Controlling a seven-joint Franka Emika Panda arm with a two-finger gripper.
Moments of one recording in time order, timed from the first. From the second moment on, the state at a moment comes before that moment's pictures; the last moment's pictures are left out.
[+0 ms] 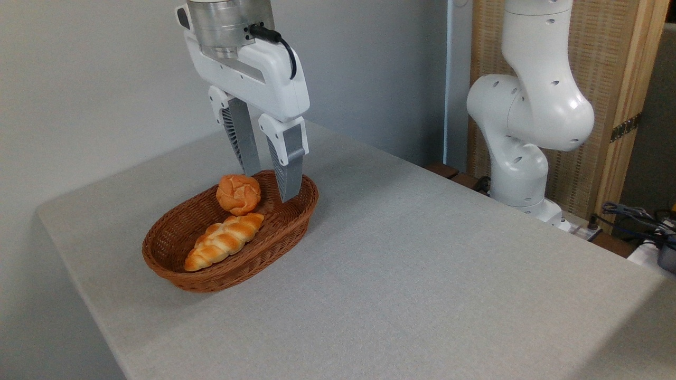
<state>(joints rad) -0.05 0.00 0.01 -1.59 -0.07 1.58 0.72</state>
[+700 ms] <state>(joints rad) -0.07 0.00 0.00 -1.60 -0.11 1.60 0.63</state>
